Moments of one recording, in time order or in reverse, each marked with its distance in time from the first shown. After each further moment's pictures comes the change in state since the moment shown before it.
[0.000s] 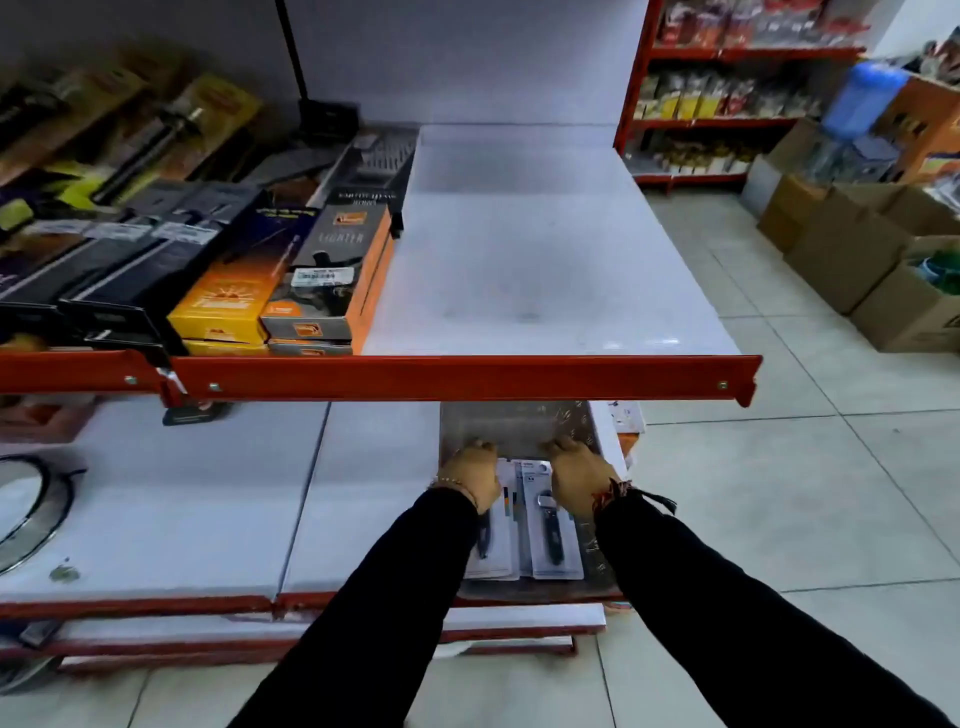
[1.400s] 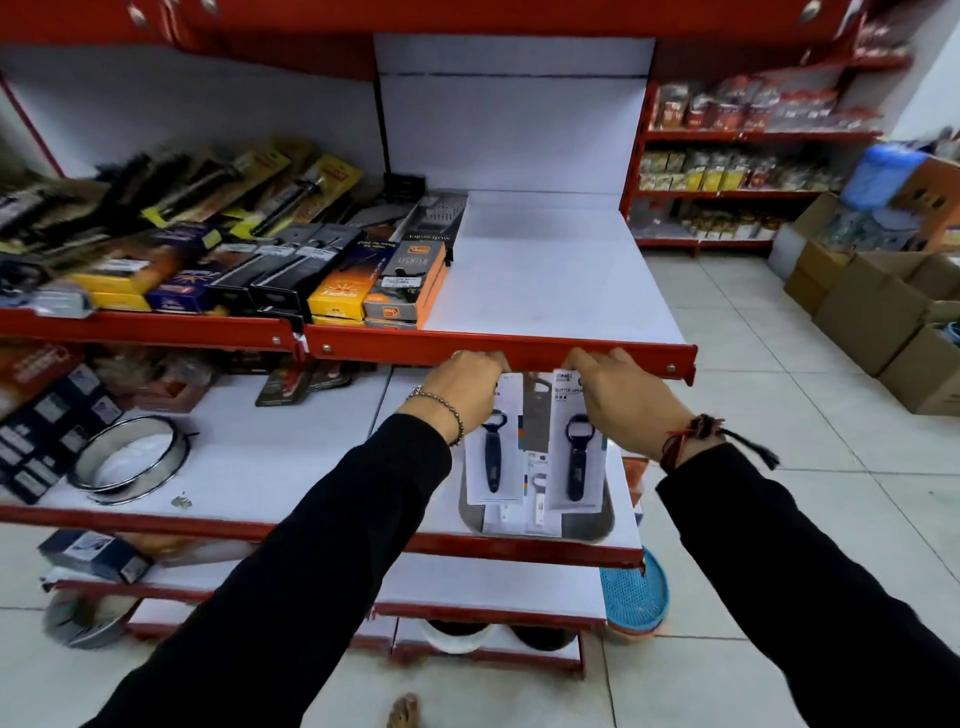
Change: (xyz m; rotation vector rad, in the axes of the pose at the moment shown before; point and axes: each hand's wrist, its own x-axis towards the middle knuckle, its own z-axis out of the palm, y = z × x) left_hand -0.181 0.043 -0.136 0.183 0.477 0.170; right_hand -0.161 -0.050 -0.165 -0.075 0.404 -0.277
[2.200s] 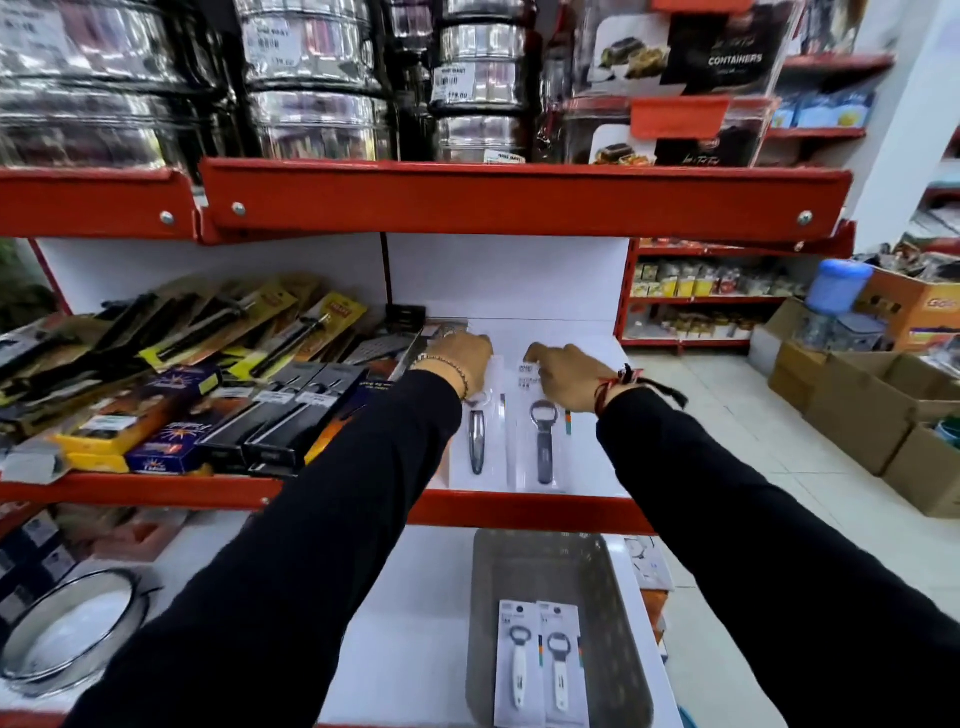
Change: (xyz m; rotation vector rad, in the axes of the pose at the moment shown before) left_hand 0.161 -0.052 -0.123 0.226 -0.005 -0.067; right_hand 0.207 0.008 -0.075 0.093 -0.042 0.096
